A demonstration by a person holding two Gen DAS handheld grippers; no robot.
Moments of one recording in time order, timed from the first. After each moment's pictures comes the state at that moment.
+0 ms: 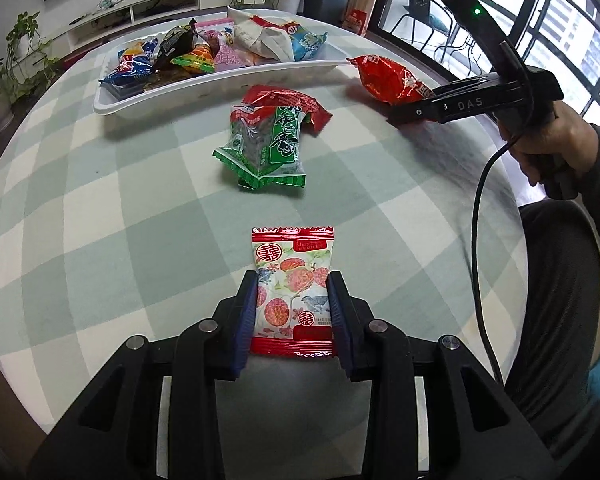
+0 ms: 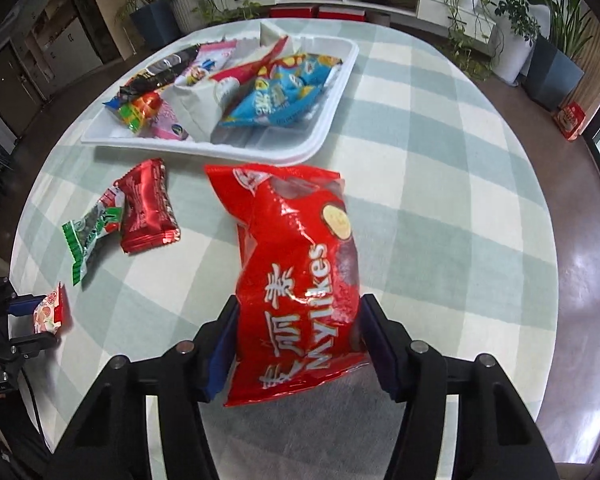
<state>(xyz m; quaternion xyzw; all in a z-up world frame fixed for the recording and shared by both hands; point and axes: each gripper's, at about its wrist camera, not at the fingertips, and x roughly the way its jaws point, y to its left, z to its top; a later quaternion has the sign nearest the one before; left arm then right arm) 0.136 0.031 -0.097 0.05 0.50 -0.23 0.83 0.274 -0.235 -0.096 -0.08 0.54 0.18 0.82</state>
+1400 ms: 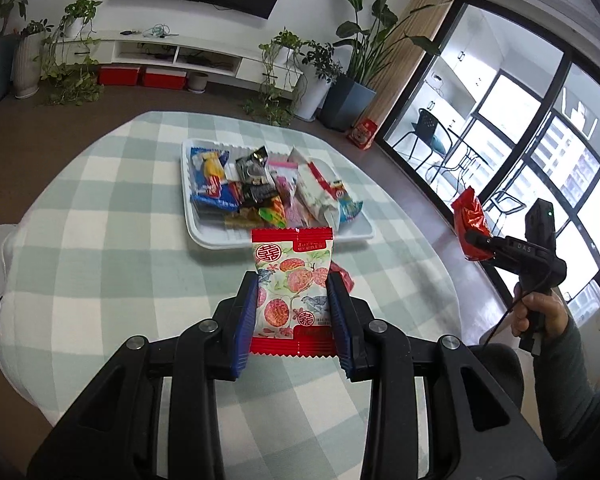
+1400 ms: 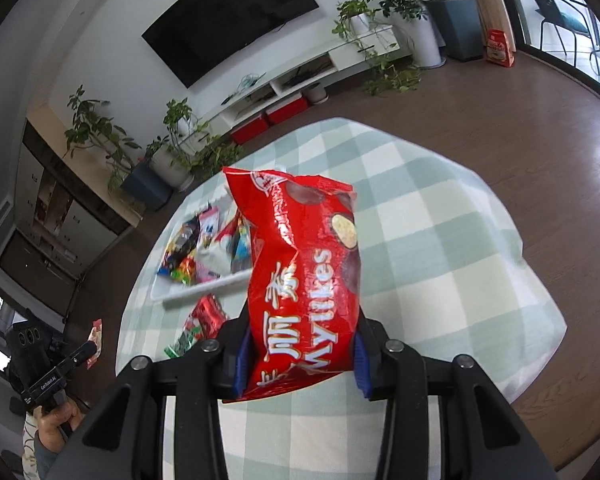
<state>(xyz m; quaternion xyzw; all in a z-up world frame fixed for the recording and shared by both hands) 0.187 0.147 0.009 -0.14 0.38 -0.22 0.89 0.223 -0.333 -0.004 0.21 0.41 0.14 0.88</state>
